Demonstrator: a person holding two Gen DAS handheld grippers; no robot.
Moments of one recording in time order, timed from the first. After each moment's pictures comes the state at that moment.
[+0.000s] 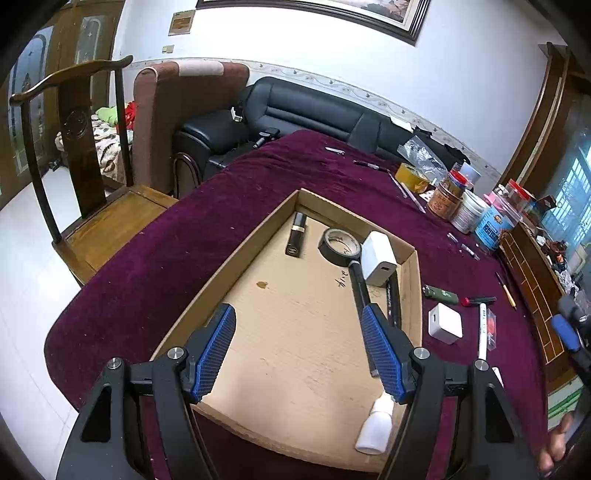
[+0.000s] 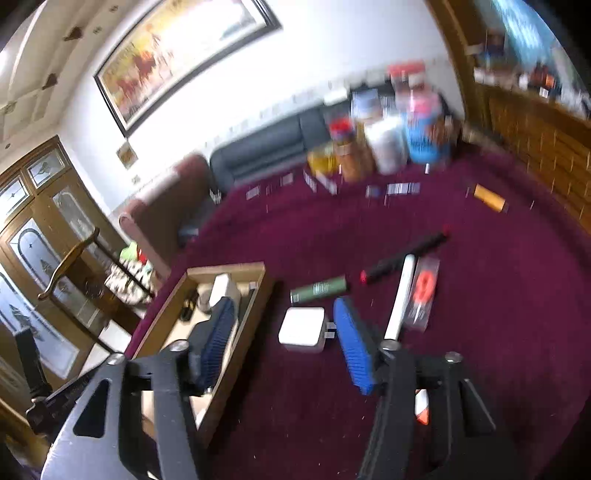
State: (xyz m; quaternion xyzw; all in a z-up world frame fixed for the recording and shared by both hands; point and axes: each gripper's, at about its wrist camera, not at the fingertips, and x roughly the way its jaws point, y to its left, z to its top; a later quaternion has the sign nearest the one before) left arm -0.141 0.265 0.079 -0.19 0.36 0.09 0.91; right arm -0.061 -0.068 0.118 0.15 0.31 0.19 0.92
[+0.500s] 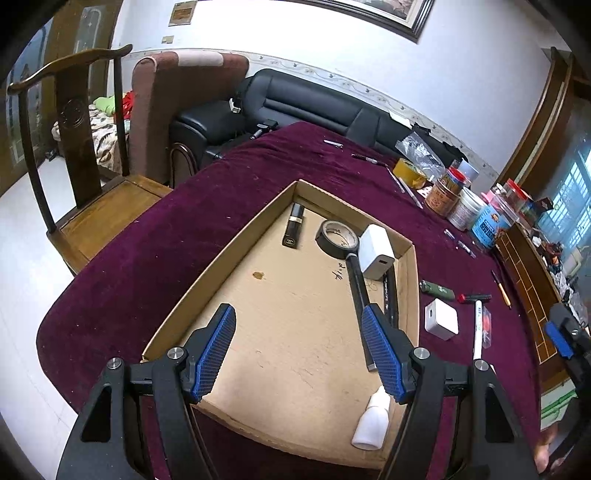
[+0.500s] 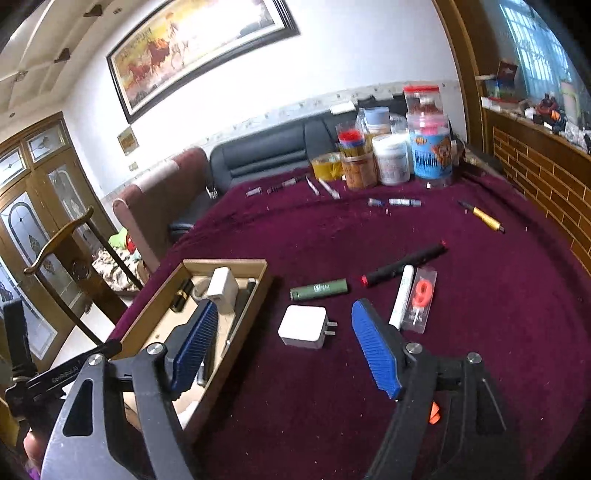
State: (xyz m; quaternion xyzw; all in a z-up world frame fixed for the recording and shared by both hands) left arm -0.142 0.269 0.076 -0.21 0.37 0.09 0.90; right arm -0.073 -0.046 0.115 0.10 0.29 0.19 0.93
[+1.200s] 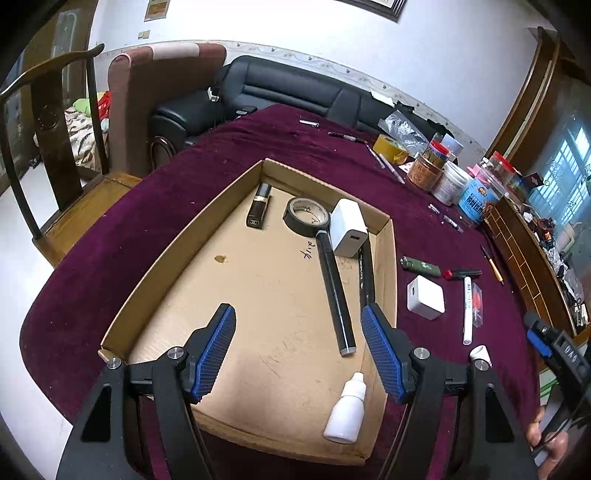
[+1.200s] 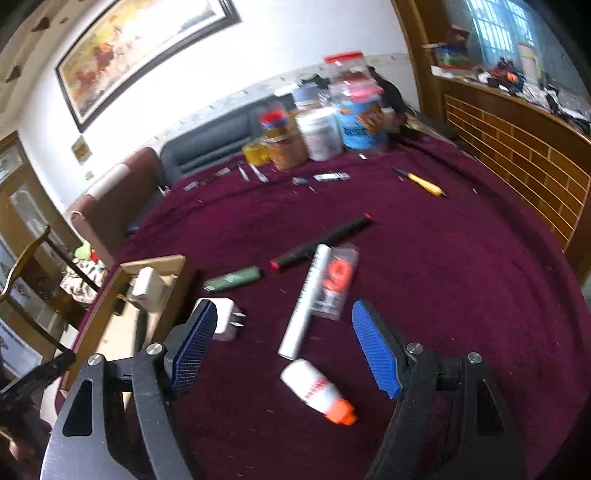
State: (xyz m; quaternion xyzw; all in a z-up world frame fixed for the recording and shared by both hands) left arm -0.128 0.238 0.072 -0.18 0.40 0.05 0.90; right arm -0.041 -0.125 0.075 0.13 0.36 0.10 0.92
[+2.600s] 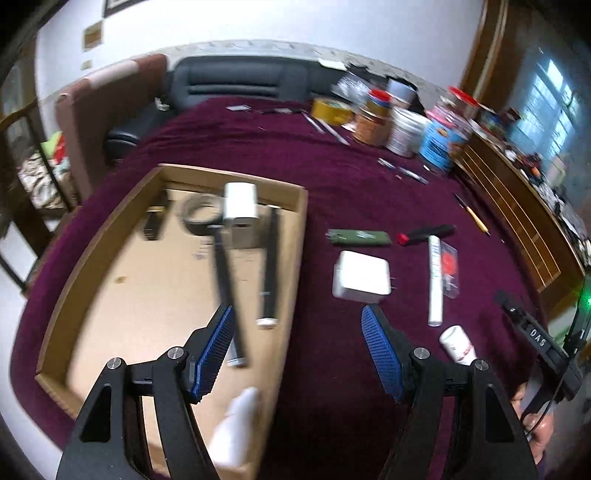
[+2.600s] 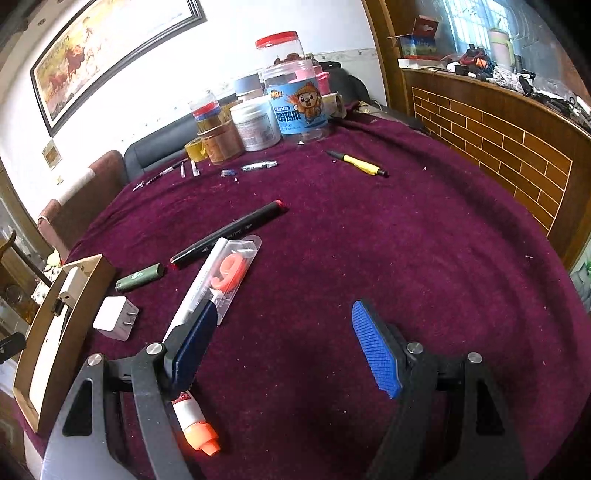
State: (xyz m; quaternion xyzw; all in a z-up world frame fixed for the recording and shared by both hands) left arm -0.075 0.127 0.077 -0.09 0.44 -0.01 0.89; right arm -0.015 -0.197 0.026 0.12 0.36 0.05 0.92
